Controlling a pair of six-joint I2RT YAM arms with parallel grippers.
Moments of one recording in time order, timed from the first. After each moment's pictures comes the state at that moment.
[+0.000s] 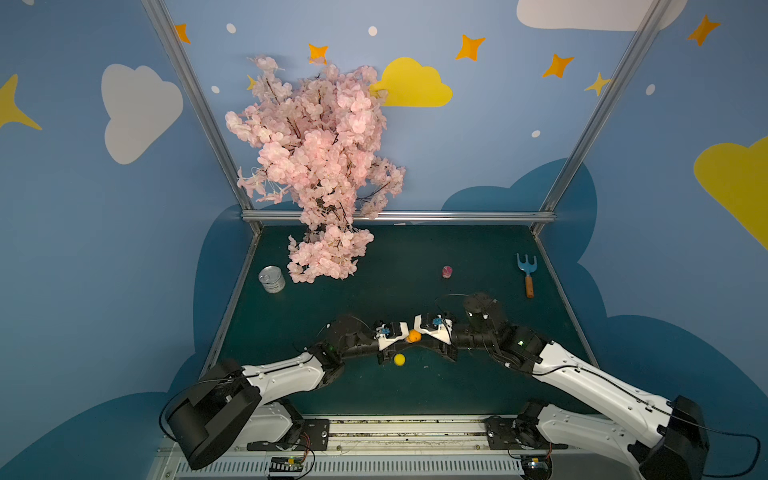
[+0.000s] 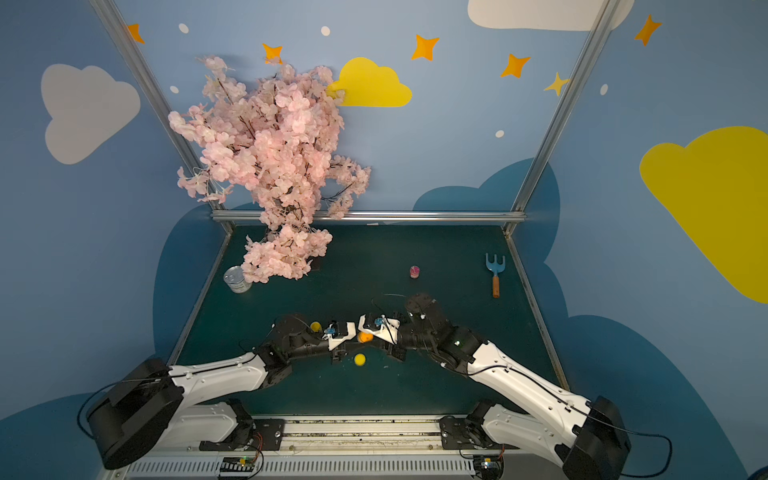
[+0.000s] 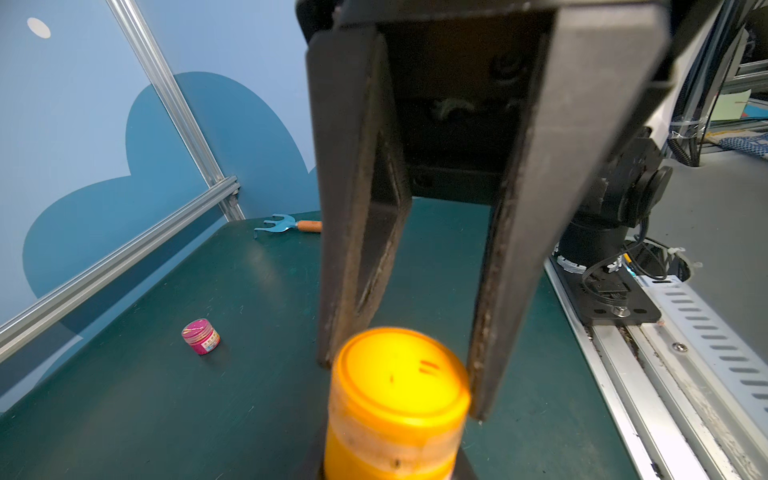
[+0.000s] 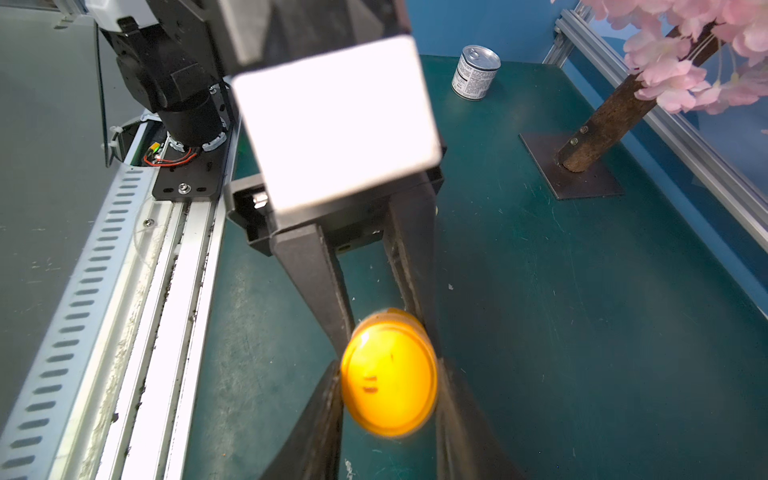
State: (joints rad) left arm -0.76 1.28 0.39 0.71 0.55 0.30; right arm 0.86 1.04 0.77 -0.30 -0.44 -0.46
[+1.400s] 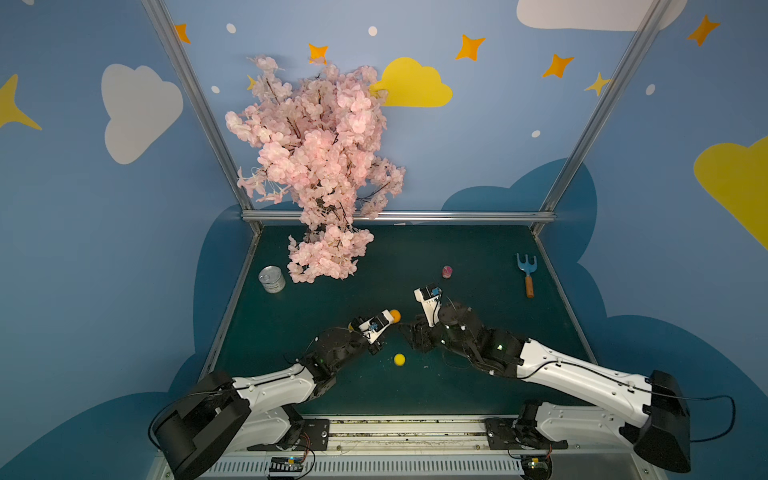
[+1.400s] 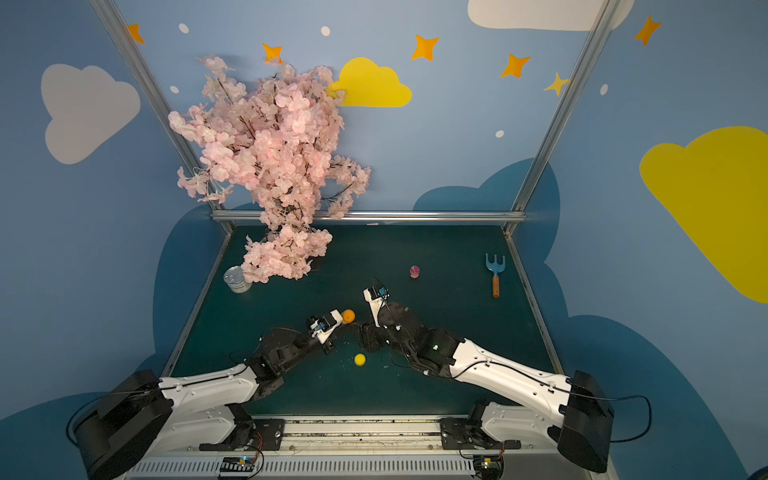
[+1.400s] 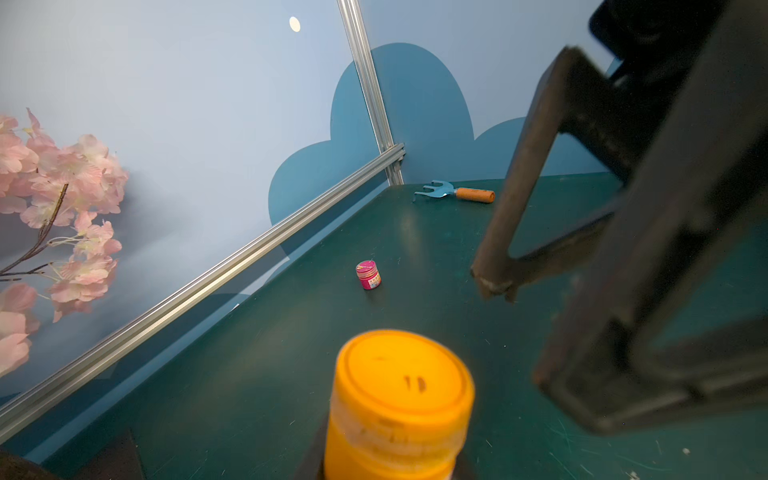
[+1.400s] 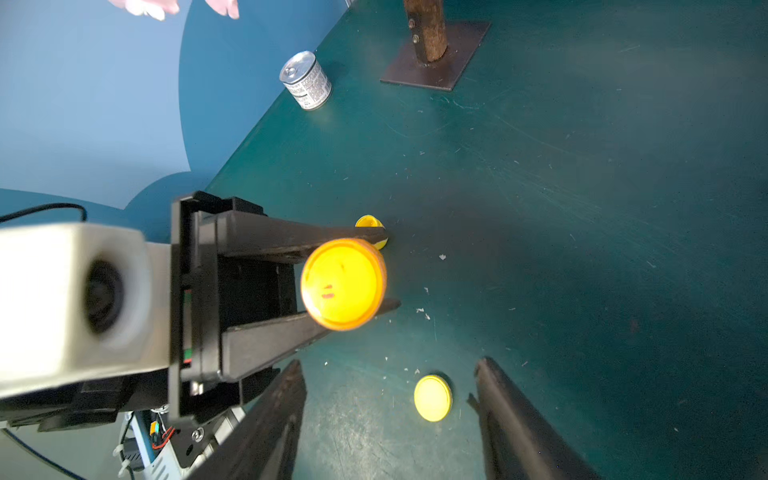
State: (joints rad) left arm -0.77 1.19 0.26 0.83 0.06 0.31; right arm 1.07 1.12 0.82 -0.24 0.12 0.50
